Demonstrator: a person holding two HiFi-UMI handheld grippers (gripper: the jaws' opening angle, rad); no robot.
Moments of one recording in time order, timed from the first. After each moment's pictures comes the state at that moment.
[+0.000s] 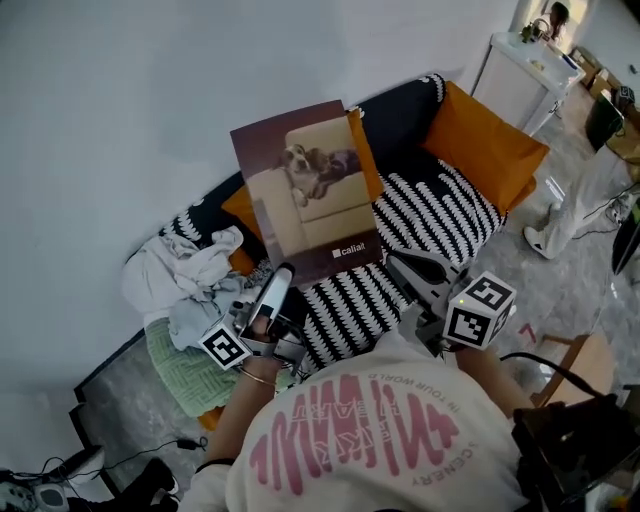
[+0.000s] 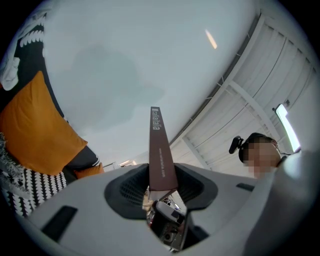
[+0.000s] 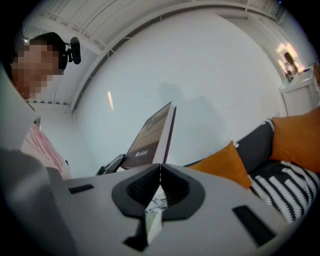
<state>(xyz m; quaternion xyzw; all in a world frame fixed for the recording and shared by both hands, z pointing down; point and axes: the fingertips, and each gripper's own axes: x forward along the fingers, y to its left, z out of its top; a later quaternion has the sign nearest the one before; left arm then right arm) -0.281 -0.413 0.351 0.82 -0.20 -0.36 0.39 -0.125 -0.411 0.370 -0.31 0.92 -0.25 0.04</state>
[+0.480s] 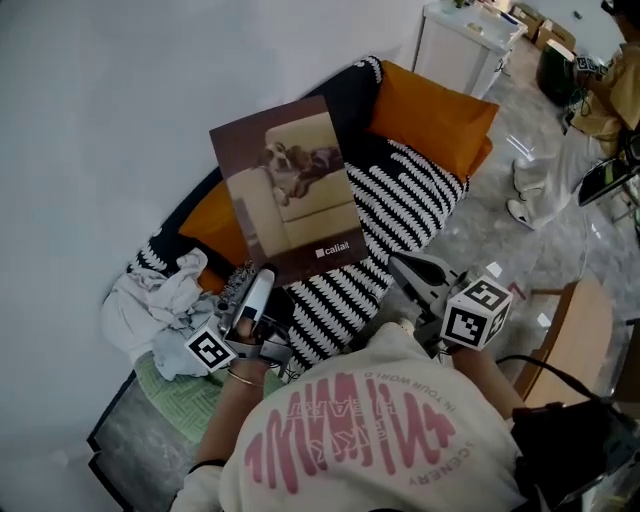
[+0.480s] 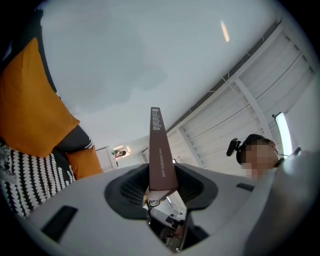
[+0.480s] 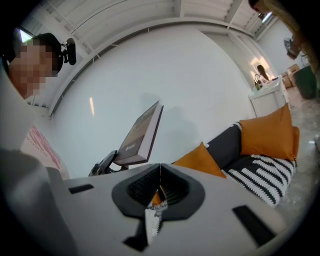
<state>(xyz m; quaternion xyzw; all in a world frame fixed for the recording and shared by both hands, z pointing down) -0.275 -0.406 0.357 0.84 -0.11 -0.33 0.43 -0.095 -0.366 0.402 -0.44 0.86 -0.27 0.06</state>
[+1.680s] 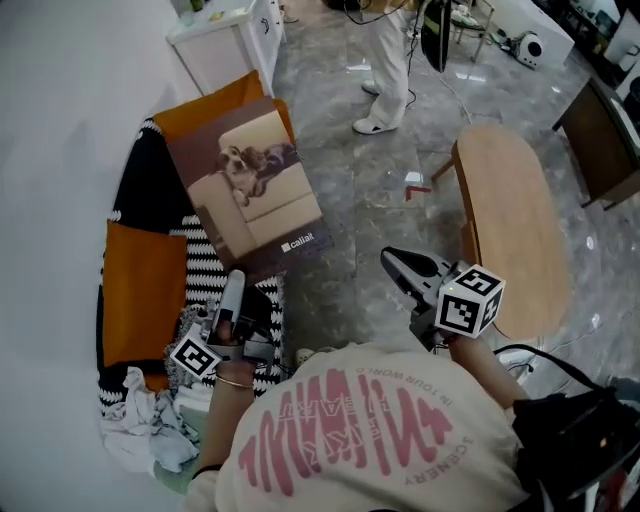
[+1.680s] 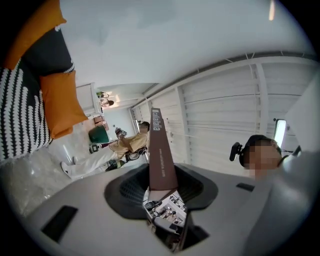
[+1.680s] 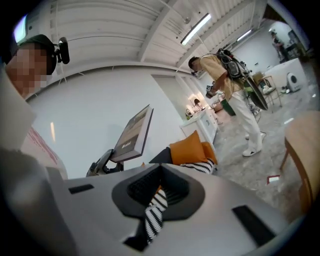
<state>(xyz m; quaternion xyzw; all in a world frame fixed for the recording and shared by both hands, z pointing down) -0.111 -0.290 0.233 0.81 0.19 -0.28 0.48 0.032 -0.111 0.257 -0.74 0.65 -0.18 0.07</state>
